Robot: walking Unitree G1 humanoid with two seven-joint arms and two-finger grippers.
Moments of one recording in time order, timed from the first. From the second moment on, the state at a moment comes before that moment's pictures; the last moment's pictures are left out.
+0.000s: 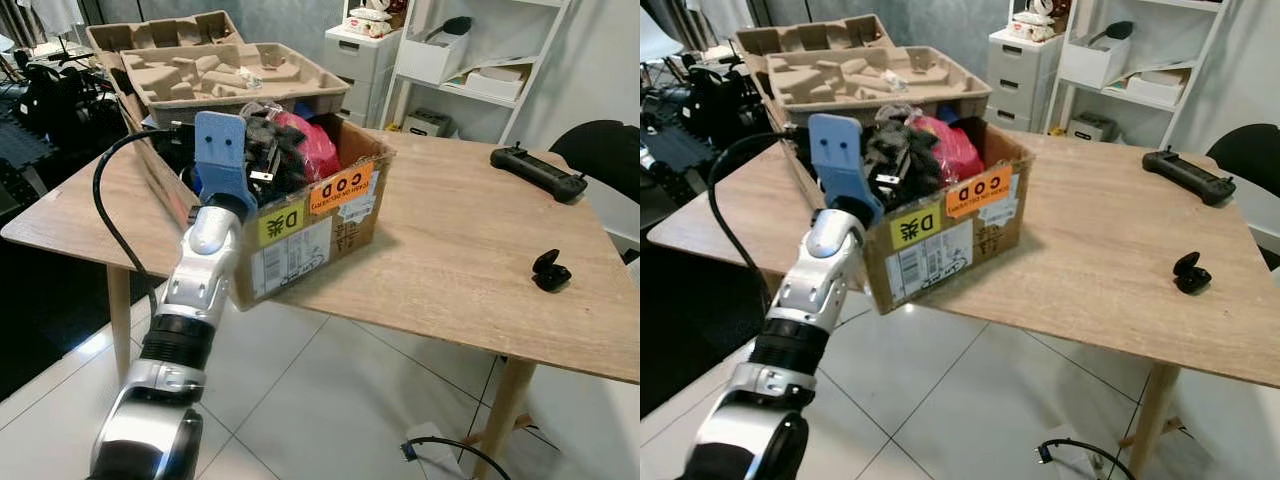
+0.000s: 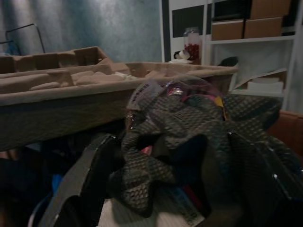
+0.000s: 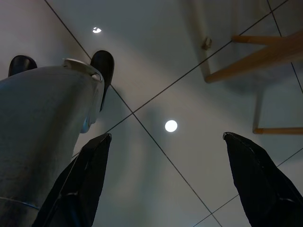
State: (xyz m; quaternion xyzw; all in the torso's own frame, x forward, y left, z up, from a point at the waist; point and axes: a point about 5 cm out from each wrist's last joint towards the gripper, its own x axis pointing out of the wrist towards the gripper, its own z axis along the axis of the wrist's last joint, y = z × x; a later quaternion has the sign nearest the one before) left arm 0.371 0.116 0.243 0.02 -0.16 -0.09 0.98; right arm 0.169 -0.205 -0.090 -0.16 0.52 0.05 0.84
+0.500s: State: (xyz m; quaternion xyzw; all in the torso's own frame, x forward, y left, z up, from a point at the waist) left arm 0.363 0.134 0.267 -0.15 -0.24 -0.12 0.95; right arm 0.167 -0.206 -0.090 -0.16 0.52 0.05 0.84
